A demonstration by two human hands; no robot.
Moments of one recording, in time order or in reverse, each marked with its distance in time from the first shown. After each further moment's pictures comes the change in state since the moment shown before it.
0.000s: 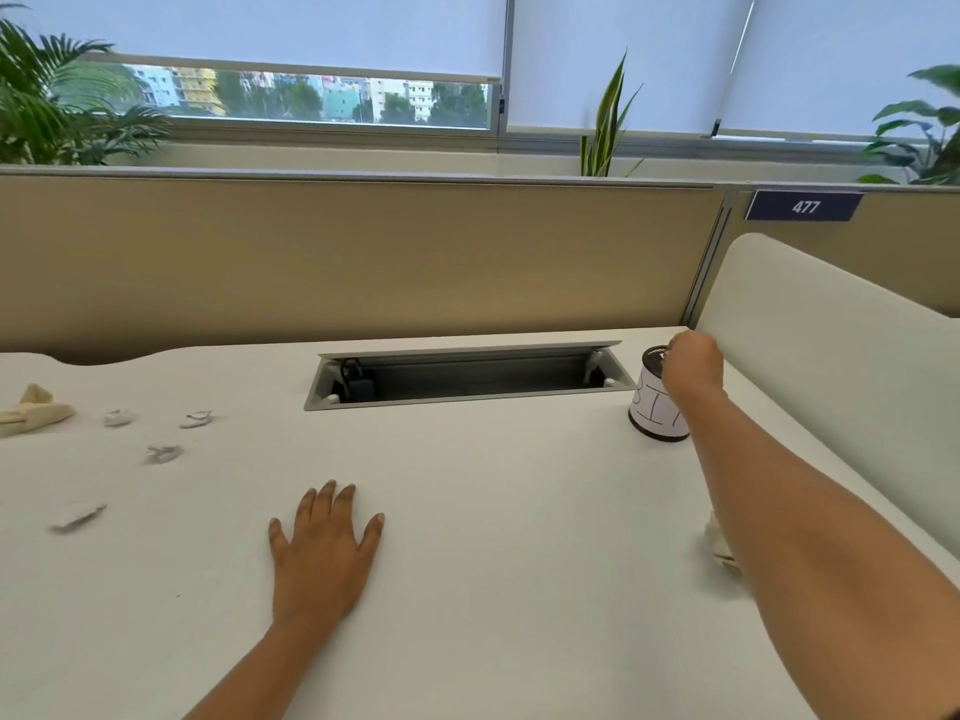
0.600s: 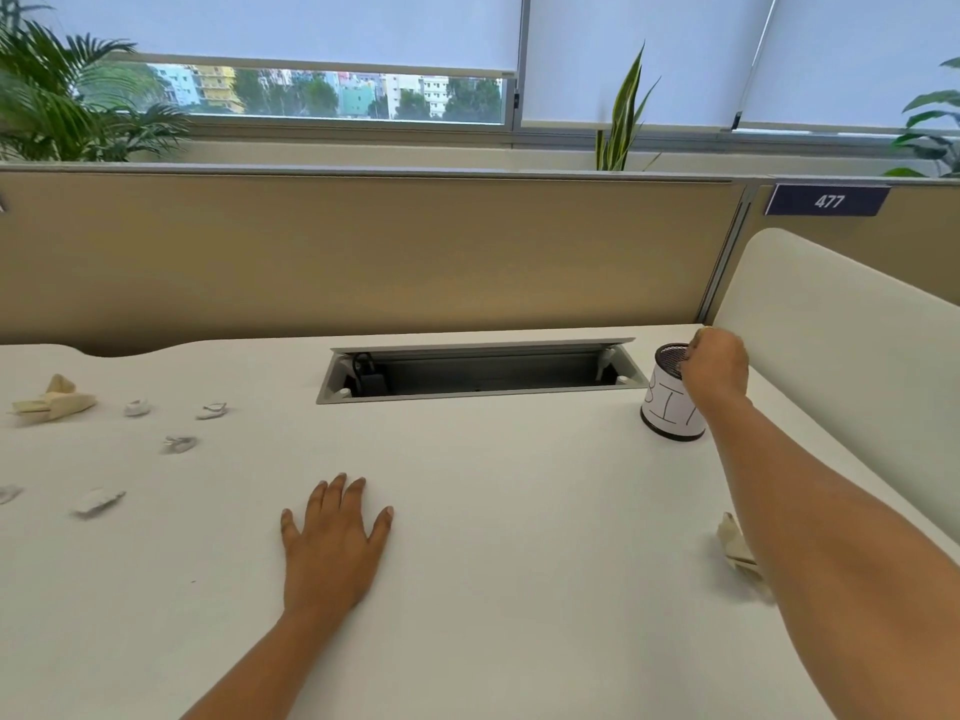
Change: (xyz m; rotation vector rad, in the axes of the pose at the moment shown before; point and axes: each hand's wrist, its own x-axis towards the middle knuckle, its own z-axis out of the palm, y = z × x) left_hand -0.002 0.002 -0.002 0.011 0.012 -0.002; right_hand 0.008 0.014 0.007 0.063 0.124 -0.027
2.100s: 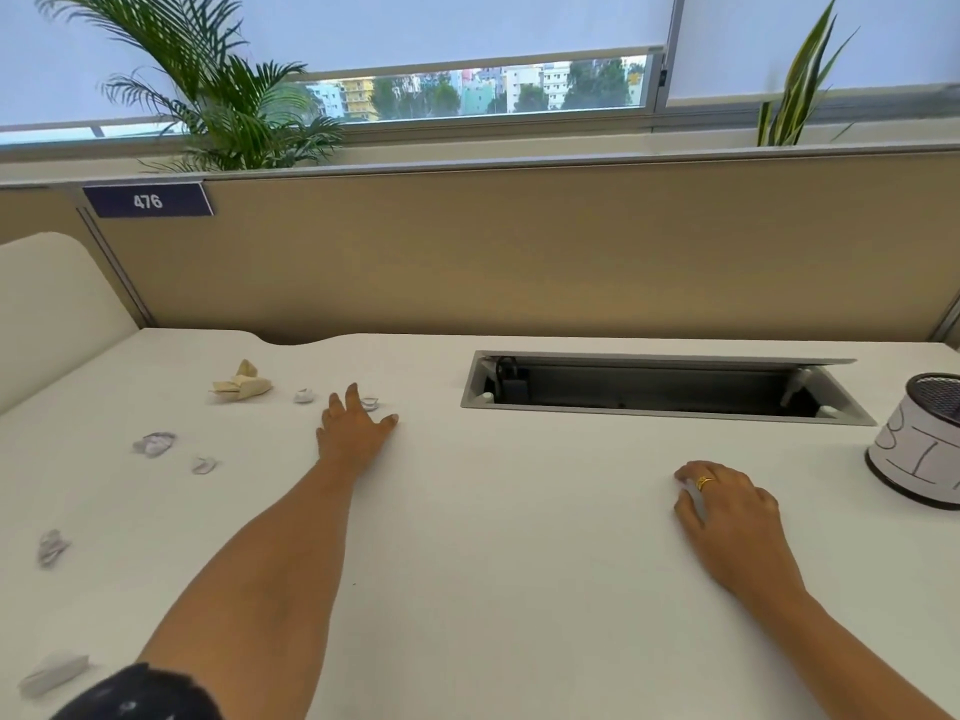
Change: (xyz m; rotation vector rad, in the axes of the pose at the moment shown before) left_hand 0.169 -0.137 -0.047 -0.242 0.029 -0.361; right_hand -0.166 -0.059 0.108 0.011 -0.312 -0.445
